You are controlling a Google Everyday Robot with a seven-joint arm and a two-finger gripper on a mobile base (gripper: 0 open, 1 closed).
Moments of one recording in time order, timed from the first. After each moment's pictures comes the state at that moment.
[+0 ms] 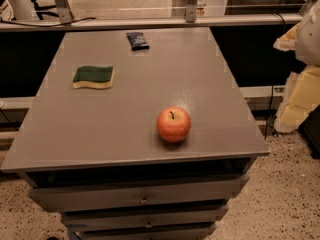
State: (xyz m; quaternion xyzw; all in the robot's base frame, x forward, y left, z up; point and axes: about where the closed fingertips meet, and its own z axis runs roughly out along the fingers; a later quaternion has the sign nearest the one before) arm 0.438 -0.216 0.977 -0.60 0.78 -0.04 0.16
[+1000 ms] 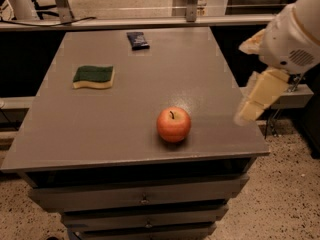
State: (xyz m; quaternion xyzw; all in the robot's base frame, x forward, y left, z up) arm 0.467 -0.165 0.957 -0.61 0.76 0.04 0.23
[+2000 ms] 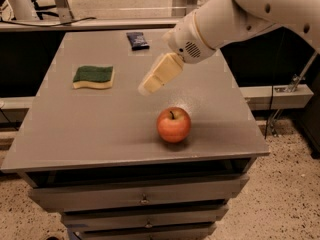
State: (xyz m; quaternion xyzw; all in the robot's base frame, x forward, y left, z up) arm 0.560 0.010 0.944 -0.57 0.71 0.20 0.36
